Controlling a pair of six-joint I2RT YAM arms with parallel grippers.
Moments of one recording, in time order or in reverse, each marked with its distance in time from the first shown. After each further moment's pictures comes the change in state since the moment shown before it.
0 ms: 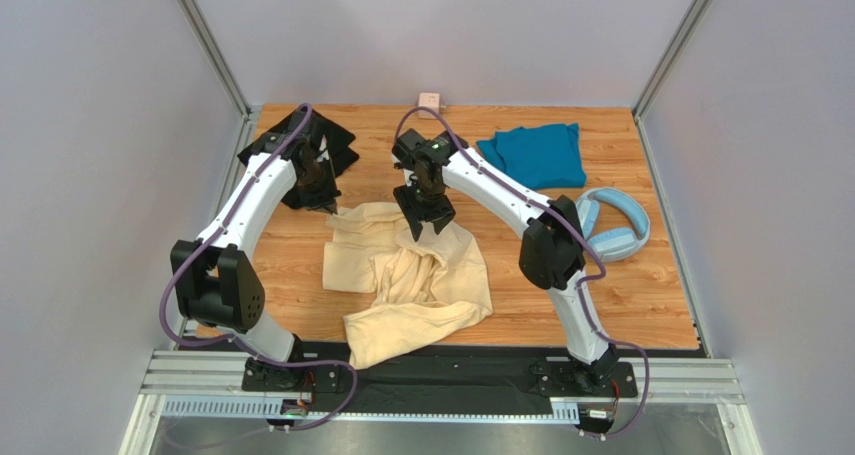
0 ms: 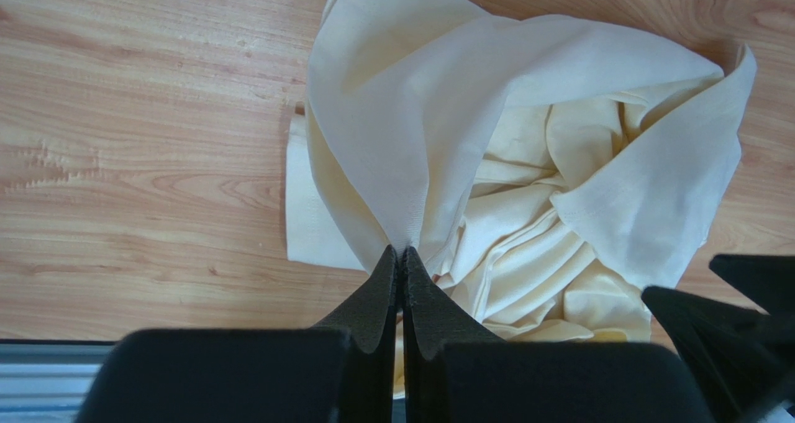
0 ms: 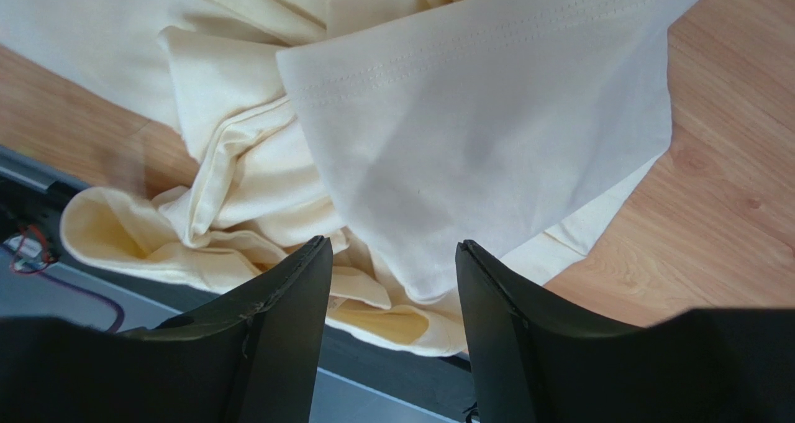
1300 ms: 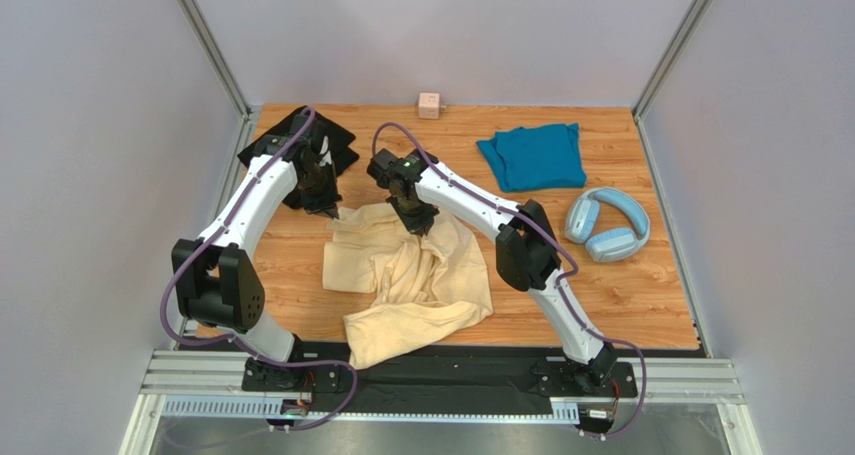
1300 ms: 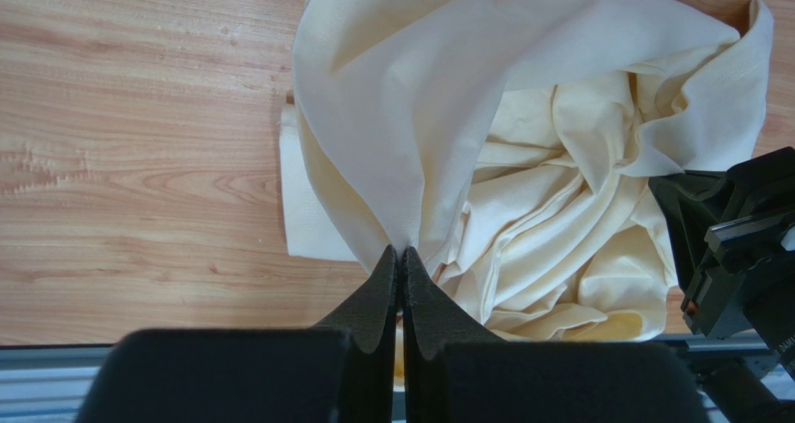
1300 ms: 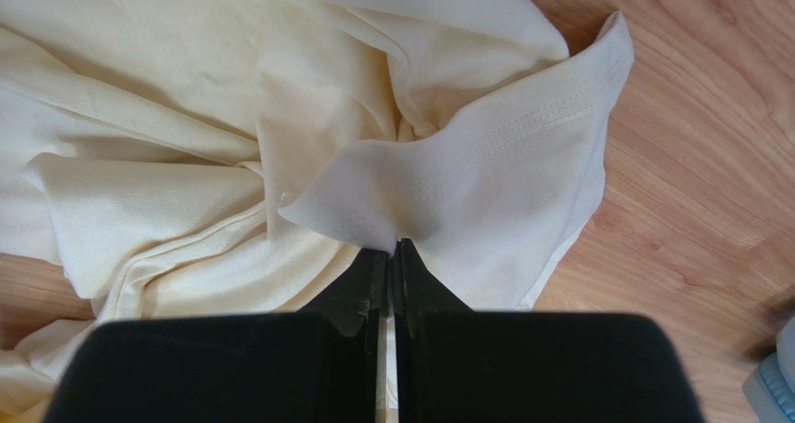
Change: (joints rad) left arm 0.000 0.000 -0.031 0.001 0.040 0.045; right arm 0.093 0.177 0.106 0.026 0.317 -0.023
